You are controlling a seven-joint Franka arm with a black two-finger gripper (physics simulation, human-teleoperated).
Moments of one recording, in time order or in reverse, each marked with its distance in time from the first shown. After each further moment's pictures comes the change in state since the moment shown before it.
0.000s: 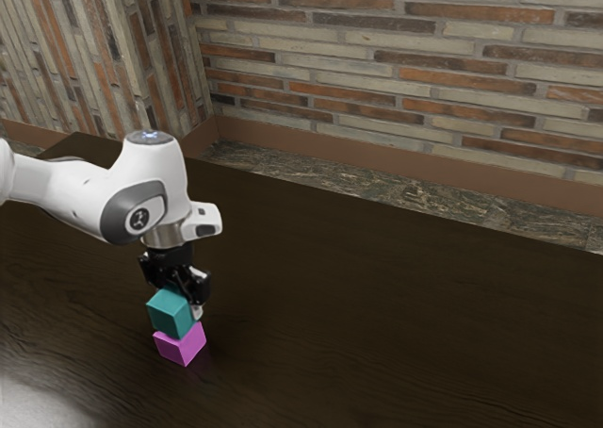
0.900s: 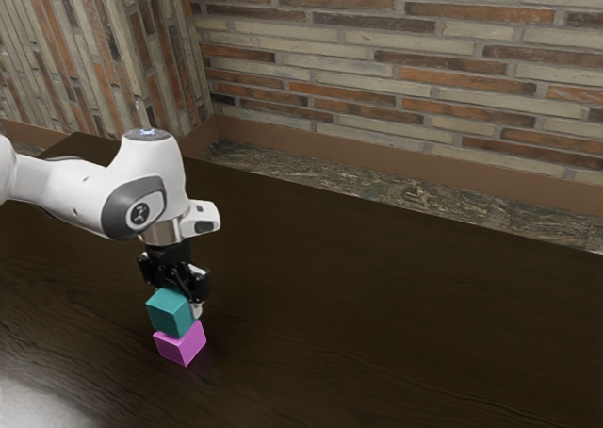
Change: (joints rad) arm 0.021 0.016 -0.001 0.021 -0.029 -0.022 0.004
